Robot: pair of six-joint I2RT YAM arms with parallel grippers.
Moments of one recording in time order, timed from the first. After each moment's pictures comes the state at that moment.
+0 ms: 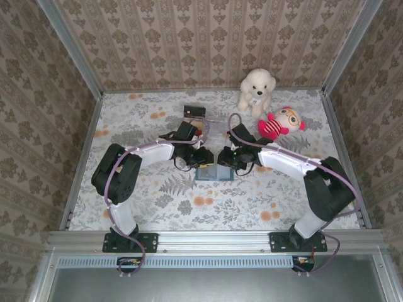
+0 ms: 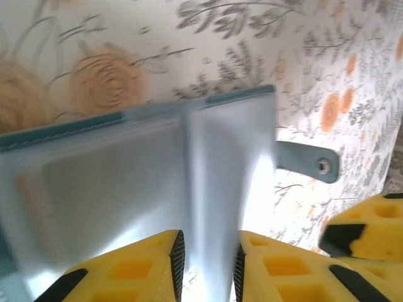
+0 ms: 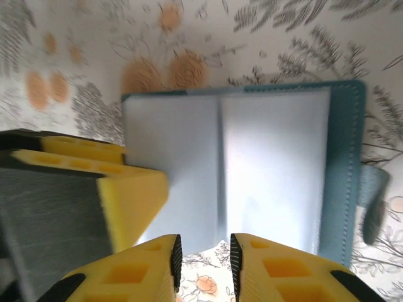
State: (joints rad) left arm -0.64 1.84 1.12 -0.32 0.60 -0.67; right arm 0.56 1.59 1.03 -0.46 -0.23 0.82
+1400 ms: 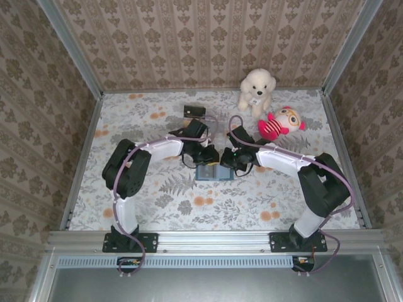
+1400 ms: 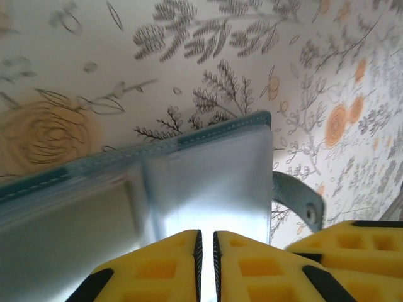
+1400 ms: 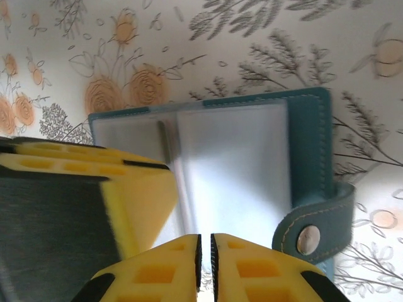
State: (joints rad) left arm -0.66 1.93 1.24 -0.38 0.55 -0.66; right arm 0.56 1.67 1.03 -0.43 -0.20 0.87
